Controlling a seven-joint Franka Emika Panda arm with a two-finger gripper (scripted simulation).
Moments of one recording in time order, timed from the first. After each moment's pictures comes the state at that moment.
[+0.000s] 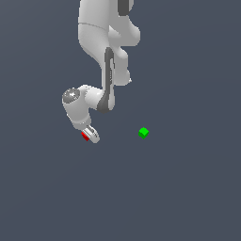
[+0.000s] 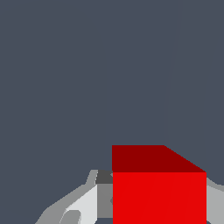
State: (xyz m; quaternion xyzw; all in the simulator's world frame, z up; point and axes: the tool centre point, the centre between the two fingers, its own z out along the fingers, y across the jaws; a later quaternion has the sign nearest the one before) arm -0.061 -0.187 0.020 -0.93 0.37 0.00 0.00
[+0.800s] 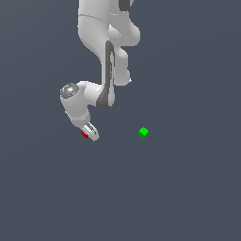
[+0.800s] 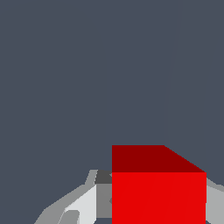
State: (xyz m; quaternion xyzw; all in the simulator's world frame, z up) arm -0.062 -0.186 0.041 -0.93 0.37 0.00 0.00
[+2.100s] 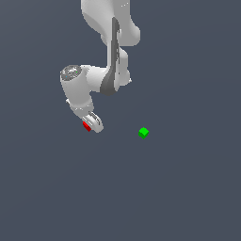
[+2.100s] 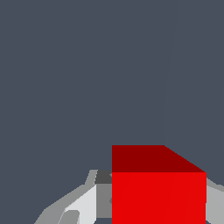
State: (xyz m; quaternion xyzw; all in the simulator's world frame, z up) arm -0.064 -0.159 0.112 -0.93 0.37 0.00 0.00
